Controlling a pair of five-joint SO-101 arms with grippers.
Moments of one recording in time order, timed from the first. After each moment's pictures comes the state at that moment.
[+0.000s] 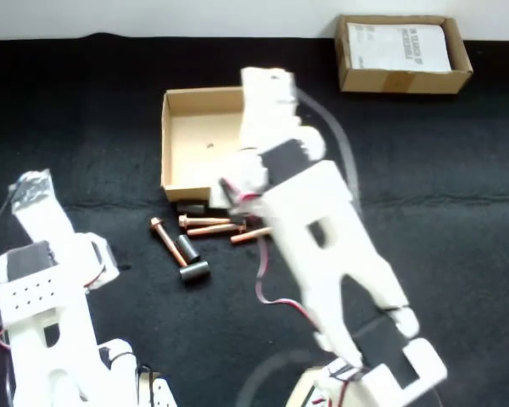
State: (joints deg) left arm -27.0 -46.6 54.8 74.4 8.8; right arm -36.6 -6.4 -14.1 95.3 -32.1
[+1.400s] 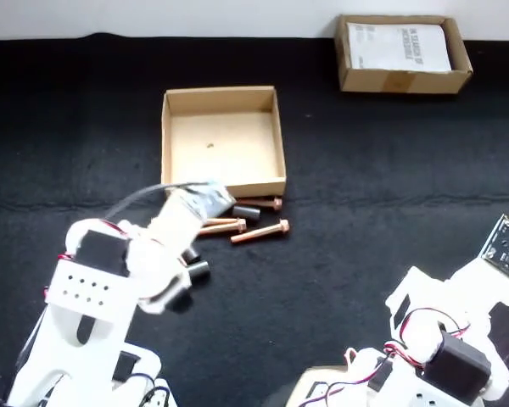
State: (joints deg) left arm 7.8 -46.6 40.8 90.9 -27.2; right arm 21.5 -75.6 42.8 93.9 -7.9
